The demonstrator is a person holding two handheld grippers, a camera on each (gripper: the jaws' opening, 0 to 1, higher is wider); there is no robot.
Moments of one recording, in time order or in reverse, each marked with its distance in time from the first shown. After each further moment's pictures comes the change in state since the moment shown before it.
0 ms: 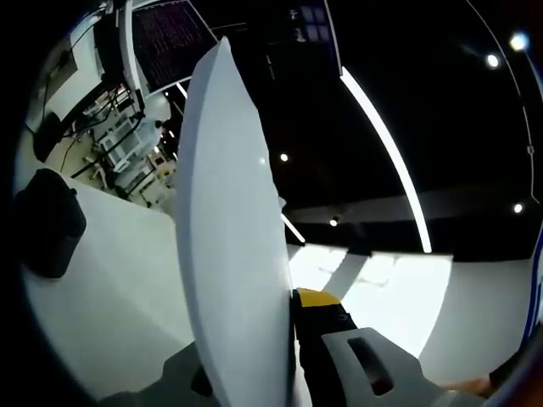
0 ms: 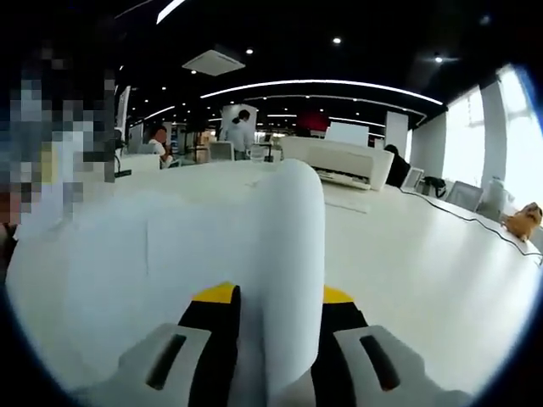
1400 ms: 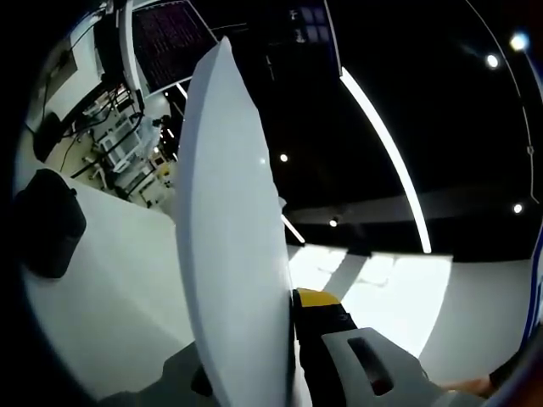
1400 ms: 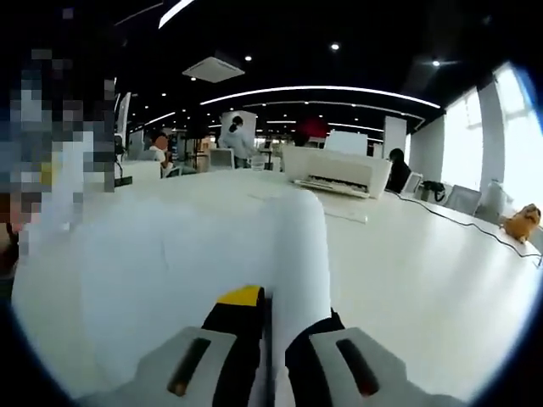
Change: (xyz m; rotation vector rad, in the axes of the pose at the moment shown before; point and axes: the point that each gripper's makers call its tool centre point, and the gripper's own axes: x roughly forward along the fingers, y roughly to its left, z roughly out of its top) left arm 0.000 -0.002 -0.001 0.000 -0.002 -0.002; right arm -0.020 0.010 0.014 -0.022 -0.041 -0.010
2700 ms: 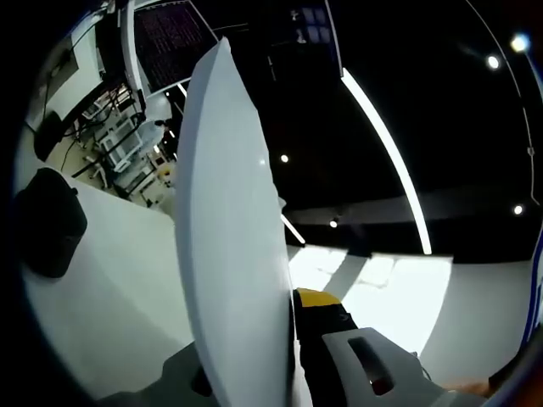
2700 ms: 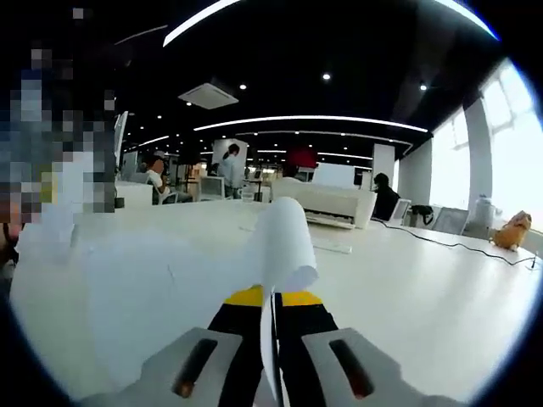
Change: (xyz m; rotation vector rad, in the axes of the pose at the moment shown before) left arm 0.000 -0.001 0.001 -0.006 -0.004 0.002; right arm -0.020 -0.006 0.031 0.001 -0.170 -0.052
